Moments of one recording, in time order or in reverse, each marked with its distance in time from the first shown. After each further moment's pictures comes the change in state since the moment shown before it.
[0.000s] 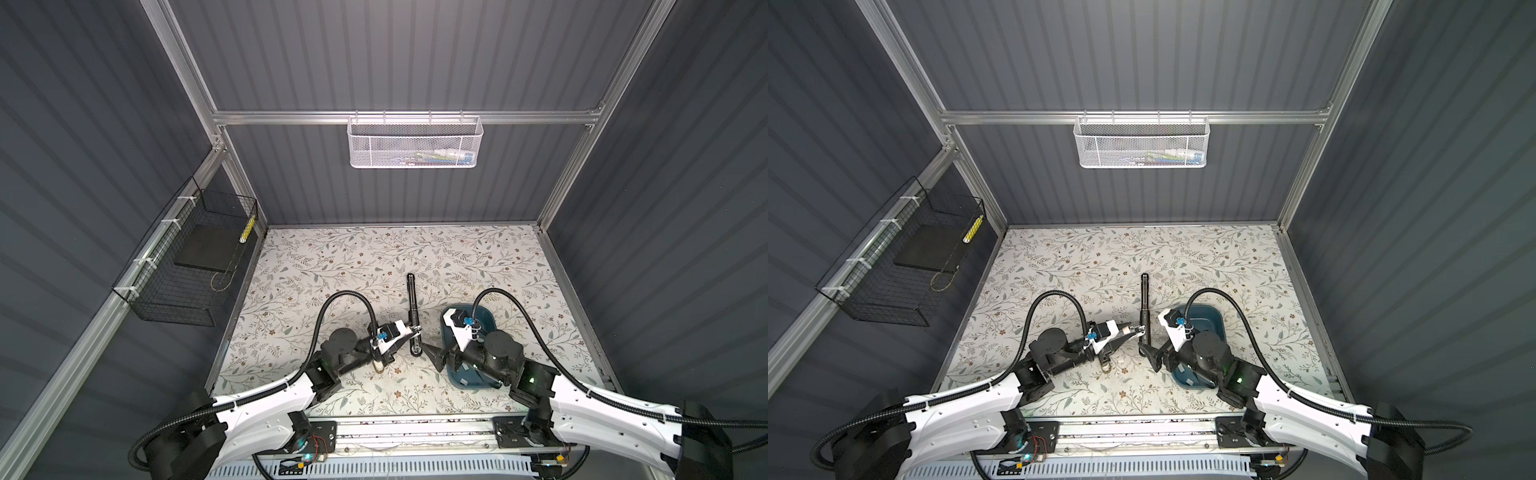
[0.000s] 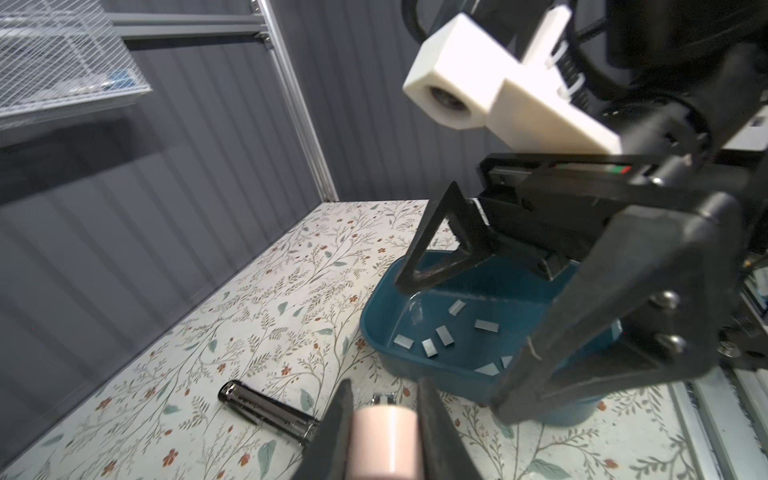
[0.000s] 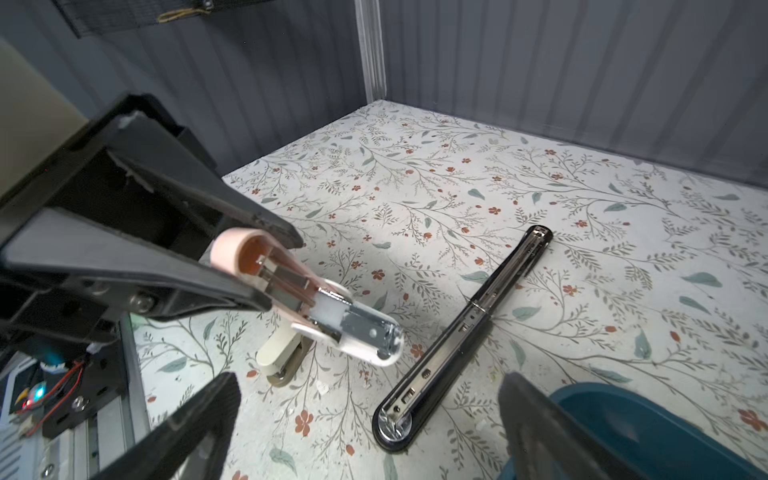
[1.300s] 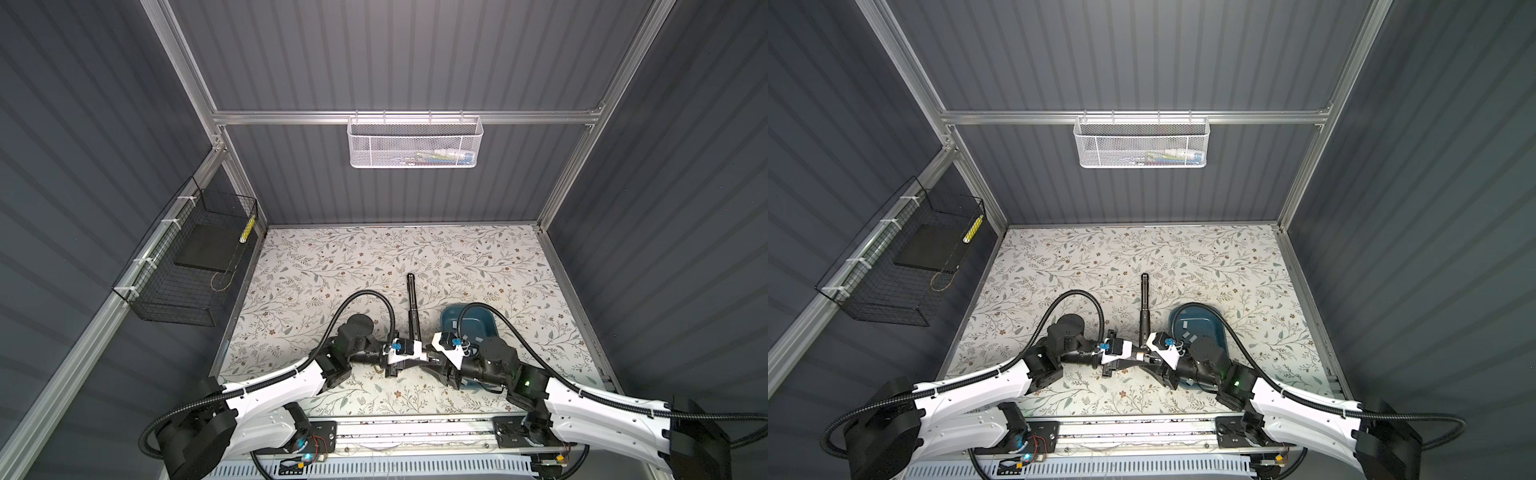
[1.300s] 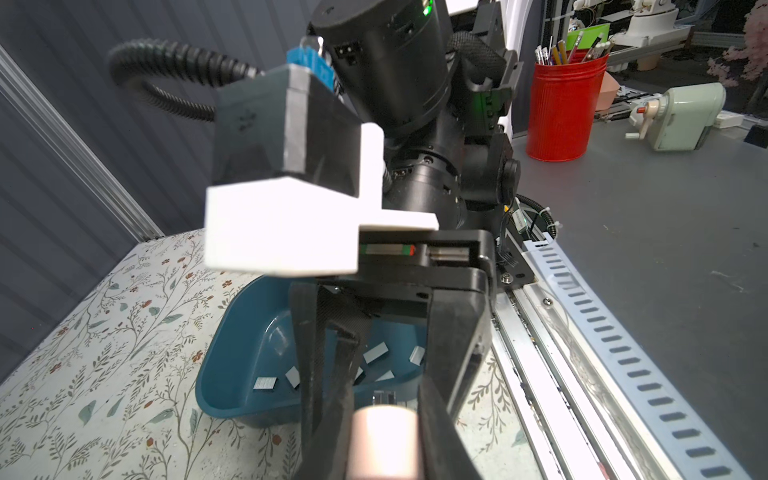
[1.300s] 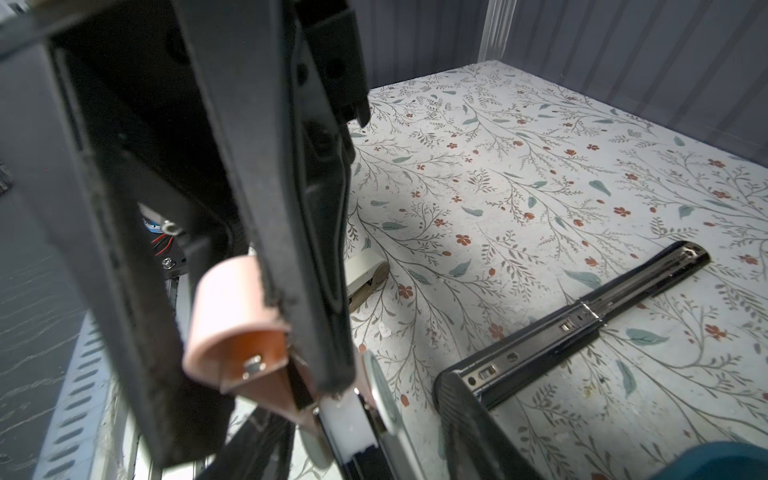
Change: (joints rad) left arm 0.006 0.102 0.152 -0.254 0.465 0.134; right arm 0.003 0.054 -0.066 0.054 -0.272 -0.157
